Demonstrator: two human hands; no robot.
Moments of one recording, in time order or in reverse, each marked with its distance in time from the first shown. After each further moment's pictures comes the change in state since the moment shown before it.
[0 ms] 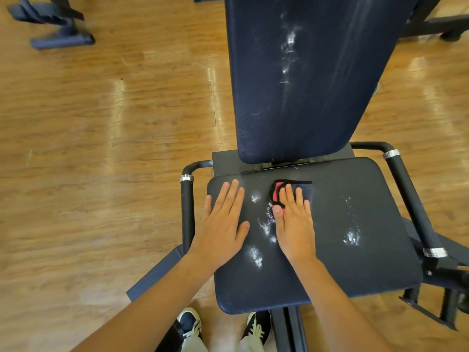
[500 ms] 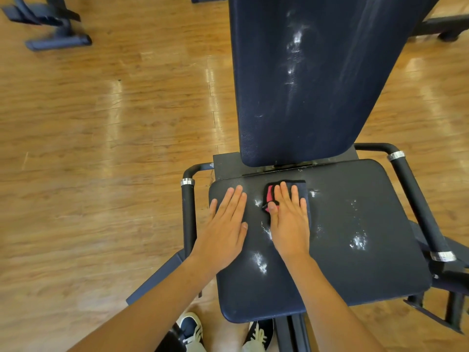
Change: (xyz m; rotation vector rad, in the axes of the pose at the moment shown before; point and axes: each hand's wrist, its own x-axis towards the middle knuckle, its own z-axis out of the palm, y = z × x) left_hand 0.006 -0.018 0.025 0.033 0.004 0.048; right_hand 0.014 -0.022 0.013 -0.098 0.034 0.023
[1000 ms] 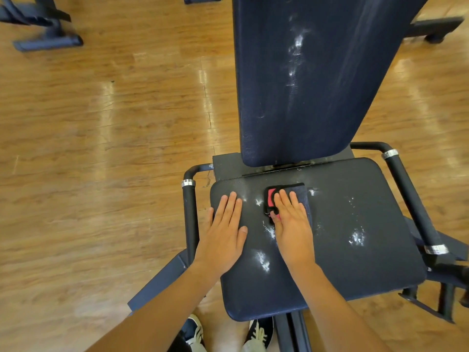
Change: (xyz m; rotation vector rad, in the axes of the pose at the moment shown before) left_hand -0.009 -0.006 0.021 -0.018 -0.057 -0.112; right_hand -0.015 0.006 0.002 0.000 0.095 -0.059
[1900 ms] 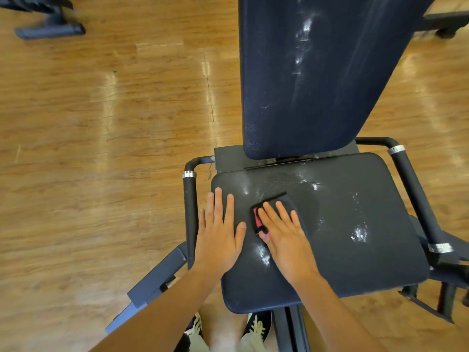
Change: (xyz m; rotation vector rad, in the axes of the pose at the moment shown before) left_hand -0.012 0.001 0.022 -0.026 0.123 -0.128; right_hand -0.036 0.003 -0.002 -0.137 -0.211 -0.284
